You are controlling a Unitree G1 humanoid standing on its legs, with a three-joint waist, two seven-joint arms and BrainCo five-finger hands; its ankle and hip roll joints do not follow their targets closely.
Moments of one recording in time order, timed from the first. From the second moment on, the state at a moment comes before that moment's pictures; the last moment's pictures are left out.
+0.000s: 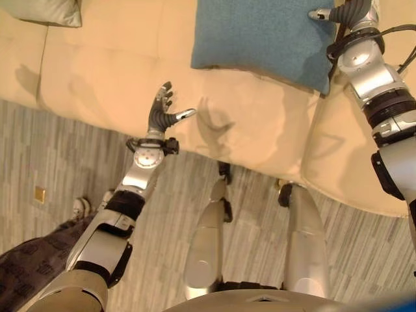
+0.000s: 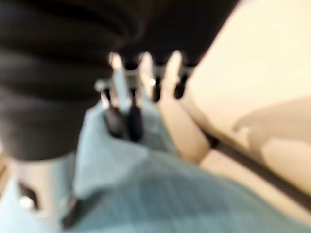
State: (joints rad) left arm -0.56 0.50 -0.31 0.52 -0.44 -0.27 0.24; right arm -1.39 -0.64 0.56 1.01 0.05 -0.01 -0.43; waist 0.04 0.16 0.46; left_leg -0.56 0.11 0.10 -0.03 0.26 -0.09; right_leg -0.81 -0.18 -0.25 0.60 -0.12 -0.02
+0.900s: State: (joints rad) left arm -0.22 0.52 -0.18 0.45 -0.38 -0.22 0.16; right arm -0.55 -0.85 0.41 0.35 -0.31 -0.04 -0.28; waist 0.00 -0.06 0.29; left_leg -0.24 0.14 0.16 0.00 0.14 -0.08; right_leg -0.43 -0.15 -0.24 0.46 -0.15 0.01
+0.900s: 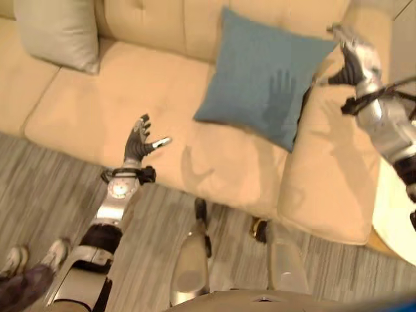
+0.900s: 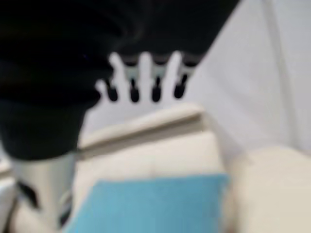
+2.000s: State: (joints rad) left arm 0.00 0.26 -0.24 1.14 0.03 -0.10 0.09; right arm 0.04 -0.29 0.34 1.15 -0.34 -0.06 -0.11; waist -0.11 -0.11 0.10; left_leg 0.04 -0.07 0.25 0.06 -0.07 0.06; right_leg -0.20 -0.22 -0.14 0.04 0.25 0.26
